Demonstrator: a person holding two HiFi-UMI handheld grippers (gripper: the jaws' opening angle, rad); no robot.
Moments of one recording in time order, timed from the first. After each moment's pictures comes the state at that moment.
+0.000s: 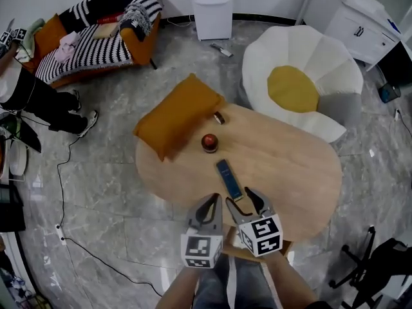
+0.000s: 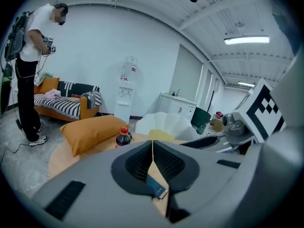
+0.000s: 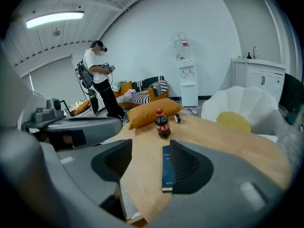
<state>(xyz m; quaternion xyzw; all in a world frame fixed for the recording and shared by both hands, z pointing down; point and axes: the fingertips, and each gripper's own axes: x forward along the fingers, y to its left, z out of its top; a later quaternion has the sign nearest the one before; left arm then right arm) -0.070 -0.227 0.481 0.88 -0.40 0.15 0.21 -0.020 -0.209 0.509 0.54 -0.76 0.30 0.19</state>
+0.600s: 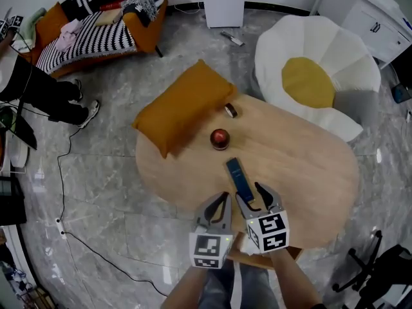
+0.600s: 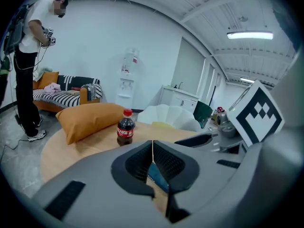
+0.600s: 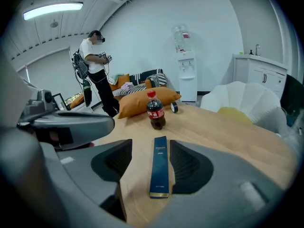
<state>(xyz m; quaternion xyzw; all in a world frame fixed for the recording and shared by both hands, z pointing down) -0.069 -0.239 0.549 0.87 -0.40 0.17 0.22 -0.016 -0.232 0.585 0.54 -0.75 0.30 0.22</state>
